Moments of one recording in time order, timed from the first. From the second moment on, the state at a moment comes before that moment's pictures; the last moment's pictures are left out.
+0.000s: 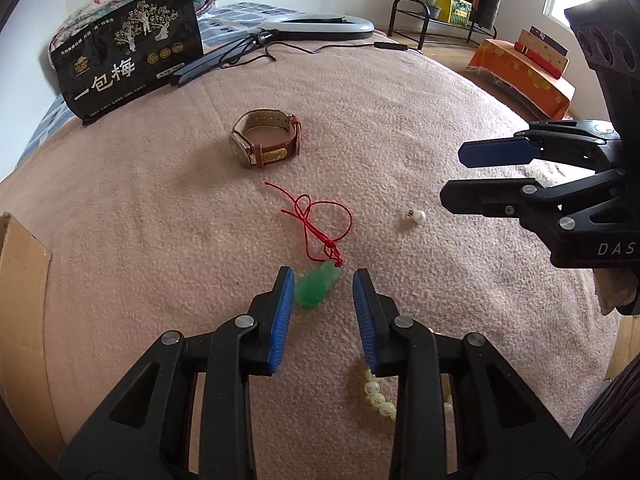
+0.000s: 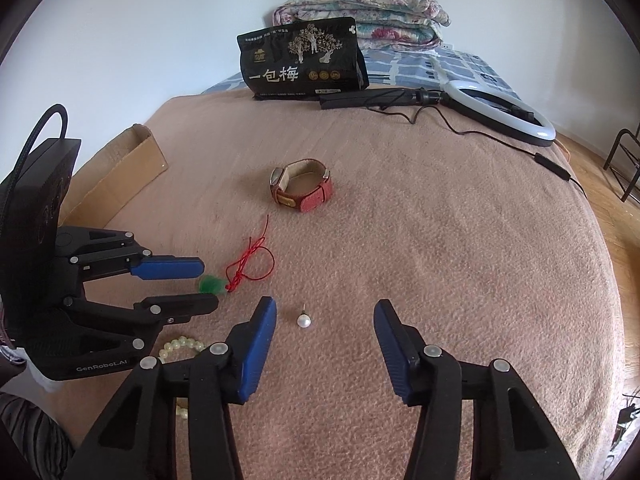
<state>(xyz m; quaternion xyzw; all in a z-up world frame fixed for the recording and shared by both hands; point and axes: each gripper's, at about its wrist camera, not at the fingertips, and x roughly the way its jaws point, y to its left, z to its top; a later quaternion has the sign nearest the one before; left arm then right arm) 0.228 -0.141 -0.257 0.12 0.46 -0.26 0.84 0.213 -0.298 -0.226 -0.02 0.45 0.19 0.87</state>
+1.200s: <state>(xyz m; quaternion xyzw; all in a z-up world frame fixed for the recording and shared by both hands) 0.233 -0.140 -0.266 0.11 0.45 -0.25 0.85 0.219 -0.276 -0.257 -0.04 0.47 0.21 0.86</state>
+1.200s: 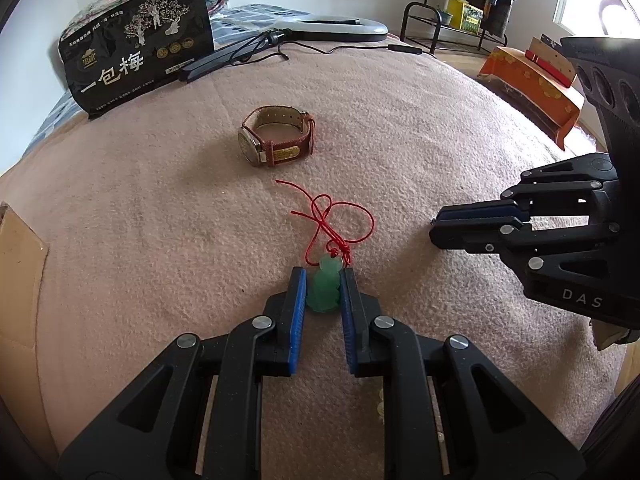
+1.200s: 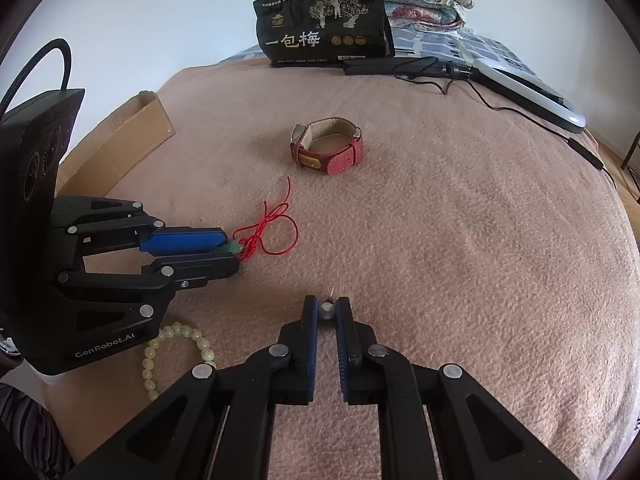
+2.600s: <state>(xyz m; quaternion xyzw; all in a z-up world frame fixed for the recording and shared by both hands) 0.183 -0.057 -0.160 0.05 0.37 -0.18 0.91 0.173 -0.247 -0.159 -0.05 0.41 0.22 0.88</state>
